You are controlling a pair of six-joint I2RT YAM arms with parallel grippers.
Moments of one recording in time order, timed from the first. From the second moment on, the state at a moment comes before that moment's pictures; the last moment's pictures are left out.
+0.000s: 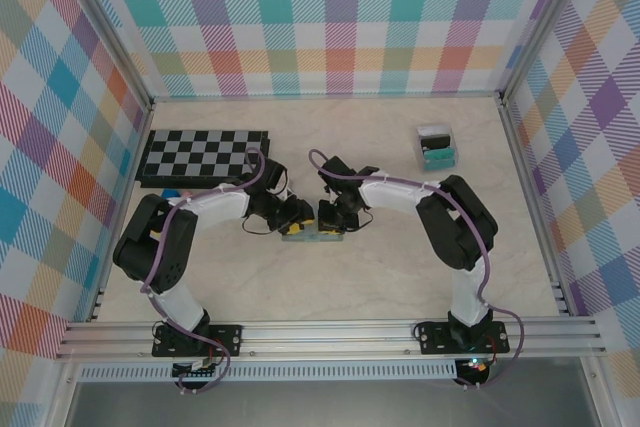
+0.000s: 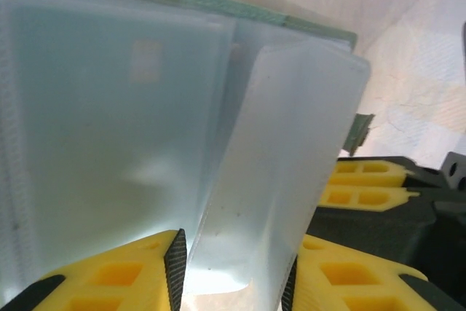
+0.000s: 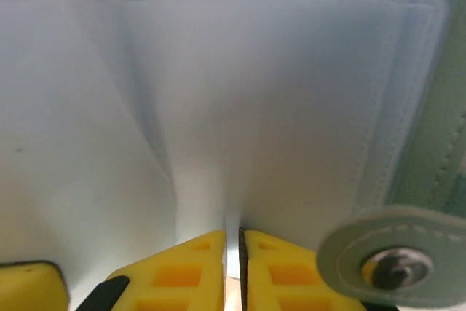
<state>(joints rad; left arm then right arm) -0.46 1.71 0.95 -0.36 0.58 -0.82 0.75 1.95 1.28 -0.62 -0.33 0.75</state>
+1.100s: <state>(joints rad) -0.31 1.58 0.92 -0.37 0.55 -0.86 0.78 1.77 1.22 -0.52 -0.22 0.73</state>
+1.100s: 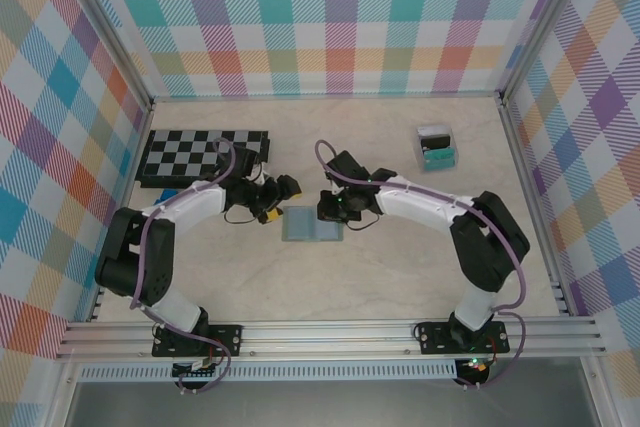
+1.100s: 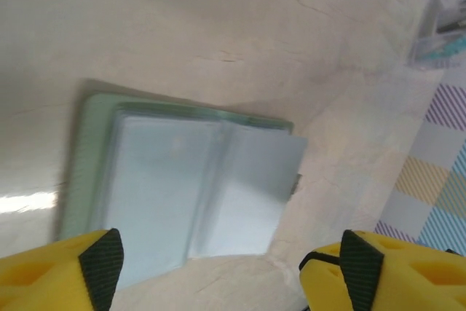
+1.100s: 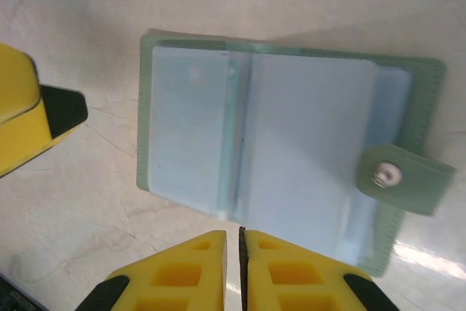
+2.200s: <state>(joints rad) -0.36 1.68 0.93 -0.40 0.59 -0.80 0.79 2.03 1.43 -0.73 -0.12 0.79</state>
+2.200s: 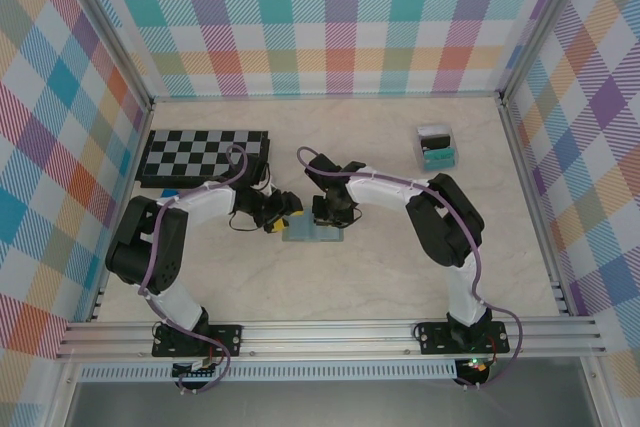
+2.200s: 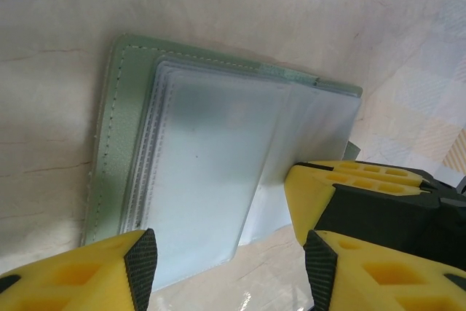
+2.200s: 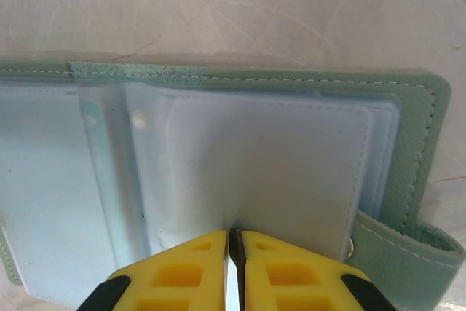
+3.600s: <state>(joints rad) -0.39 1.72 0.94 -0.40 0.56 -0.75 0.79 2.03 1.43 -0.73 -0.14 0.79</state>
